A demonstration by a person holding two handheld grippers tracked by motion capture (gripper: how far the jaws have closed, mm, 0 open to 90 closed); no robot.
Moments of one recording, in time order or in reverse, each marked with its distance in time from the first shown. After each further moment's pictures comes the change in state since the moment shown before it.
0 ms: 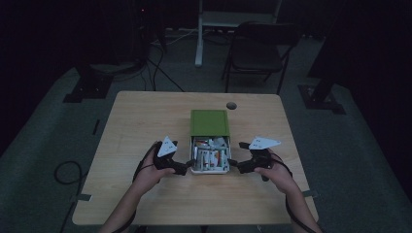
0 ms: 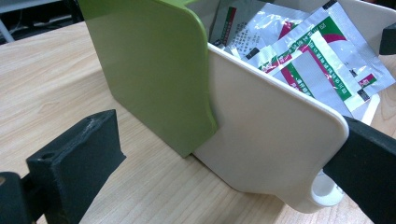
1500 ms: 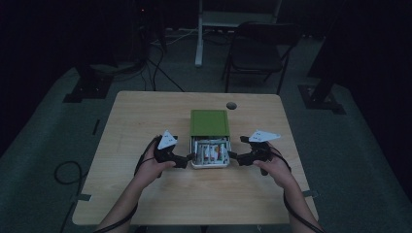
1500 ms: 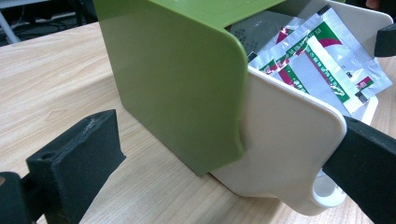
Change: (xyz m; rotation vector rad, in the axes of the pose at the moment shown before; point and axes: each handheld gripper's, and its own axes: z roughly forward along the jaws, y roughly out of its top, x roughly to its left) left arm 0.015 0.009 0.010 -0.008 0.004 -0.034; right arm -0.015 0.011 0.007 -0.003 -0.050 0.035
